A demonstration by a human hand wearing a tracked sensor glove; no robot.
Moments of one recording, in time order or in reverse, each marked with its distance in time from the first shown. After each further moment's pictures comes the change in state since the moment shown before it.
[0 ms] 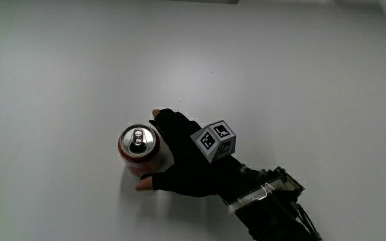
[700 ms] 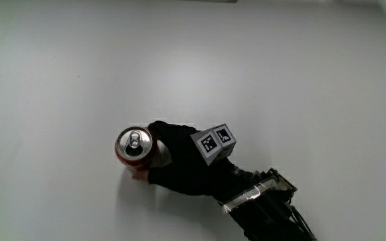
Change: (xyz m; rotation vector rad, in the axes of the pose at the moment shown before) arm -0.007 -0.009 0.010 0.188 0.069 0.059
